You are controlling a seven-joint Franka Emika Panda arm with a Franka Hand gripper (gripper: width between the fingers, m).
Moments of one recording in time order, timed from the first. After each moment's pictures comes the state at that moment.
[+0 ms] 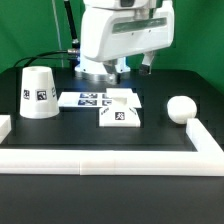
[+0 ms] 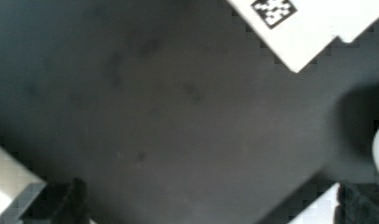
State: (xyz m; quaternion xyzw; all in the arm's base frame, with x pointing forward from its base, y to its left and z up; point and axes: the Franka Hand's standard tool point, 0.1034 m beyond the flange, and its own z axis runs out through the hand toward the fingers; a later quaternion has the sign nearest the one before) arm 0.527 0.023 0.111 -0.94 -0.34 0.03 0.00
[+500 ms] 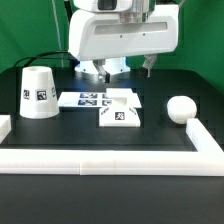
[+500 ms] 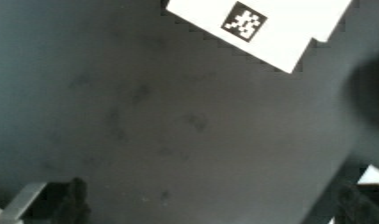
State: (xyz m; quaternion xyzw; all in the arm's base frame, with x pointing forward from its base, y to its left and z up) arm 0.520 0.020 0.108 -0.98 -0.18 0.03 0.00
